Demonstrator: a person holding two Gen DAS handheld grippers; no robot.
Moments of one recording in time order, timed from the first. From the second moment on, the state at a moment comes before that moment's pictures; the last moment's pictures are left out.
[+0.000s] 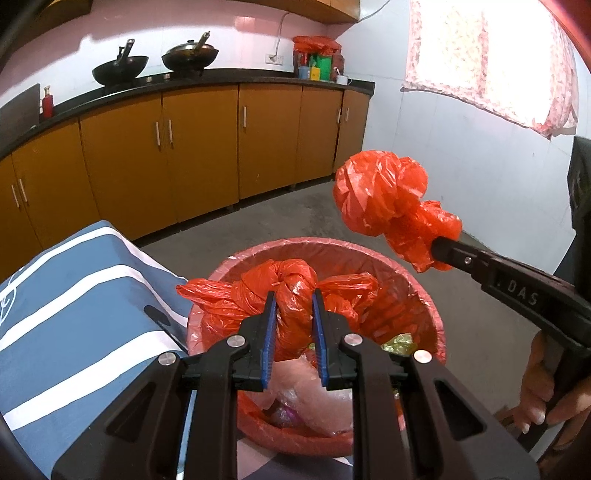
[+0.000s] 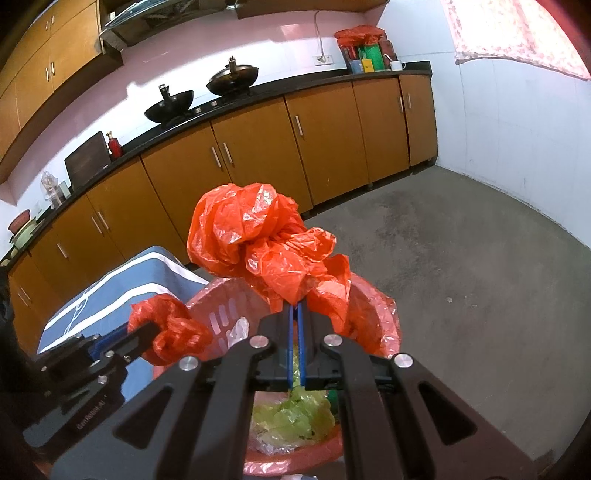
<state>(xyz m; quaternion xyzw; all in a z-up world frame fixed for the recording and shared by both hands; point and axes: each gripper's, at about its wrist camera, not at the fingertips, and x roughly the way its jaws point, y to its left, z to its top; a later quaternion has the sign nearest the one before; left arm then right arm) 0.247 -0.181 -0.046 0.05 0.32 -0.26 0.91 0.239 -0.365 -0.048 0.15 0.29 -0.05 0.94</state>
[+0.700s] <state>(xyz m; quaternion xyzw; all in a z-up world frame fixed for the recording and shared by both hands) 0.229 -0.106 -0.029 0.00 0.30 -0.19 0.94 0.200 -0.353 -0.020 0.14 0.25 -0.04 0.96</state>
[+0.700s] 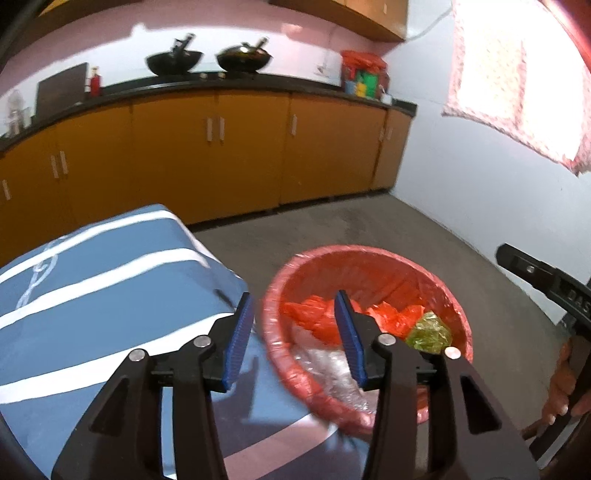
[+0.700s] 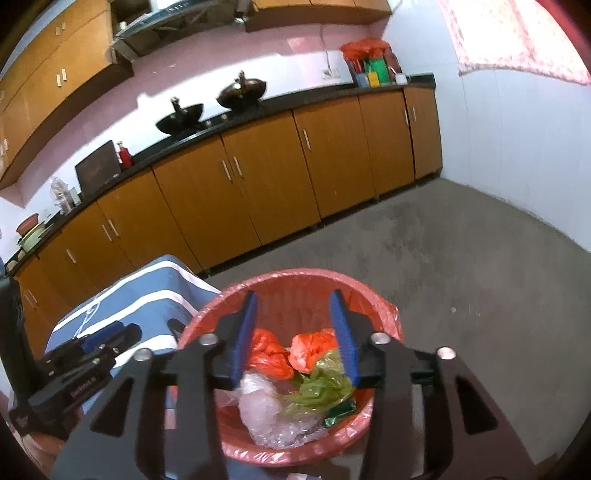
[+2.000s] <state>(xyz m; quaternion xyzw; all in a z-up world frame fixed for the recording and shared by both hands) 0.003 0.011 0.011 0.02 0.18 -0.04 0.98 -0.014 -0.217 0.018 0.02 0.16 -0.04 0.99</state>
